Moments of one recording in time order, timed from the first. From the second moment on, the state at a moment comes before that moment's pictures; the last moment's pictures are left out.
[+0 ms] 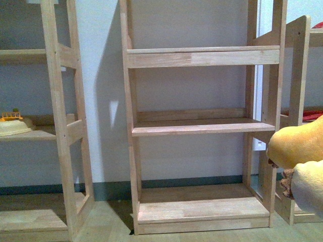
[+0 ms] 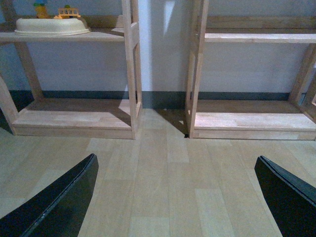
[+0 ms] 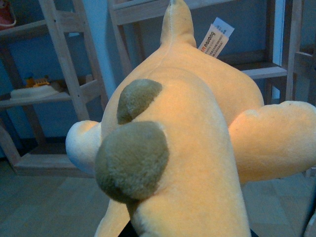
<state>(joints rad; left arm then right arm) 0.00 0.00 0.01 0.00 0.00 0.00 0.16 0.12 0.08 0.22 -0.02 0.17</state>
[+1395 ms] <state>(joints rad) 0.00 0.00 0.01 0.00 0.00 0.00 0.16 0.12 0.08 0.22 -0.02 0.16</state>
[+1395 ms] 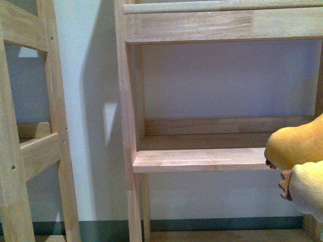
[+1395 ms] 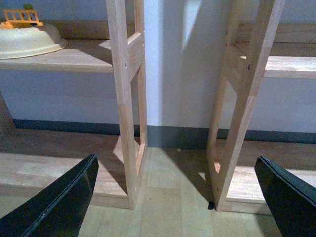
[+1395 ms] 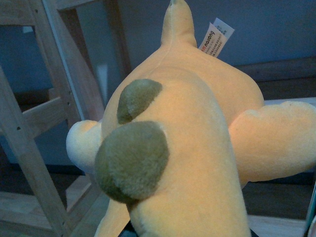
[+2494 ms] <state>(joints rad) 0.00 0.00 0.01 0.00 0.00 0.00 0.11 0.28 0.38 -0.04 0.09 0.04</state>
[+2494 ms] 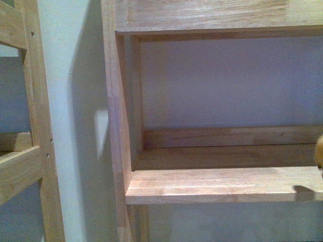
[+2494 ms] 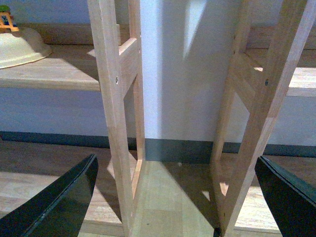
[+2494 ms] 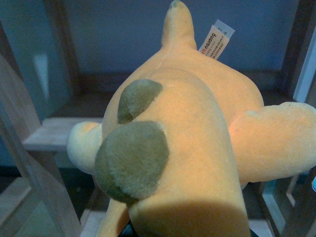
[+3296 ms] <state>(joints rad) 0.00 0.00 0.01 0.00 0.00 0.00 0.21 1.04 1.35 -0.02 0.02 -0.10</state>
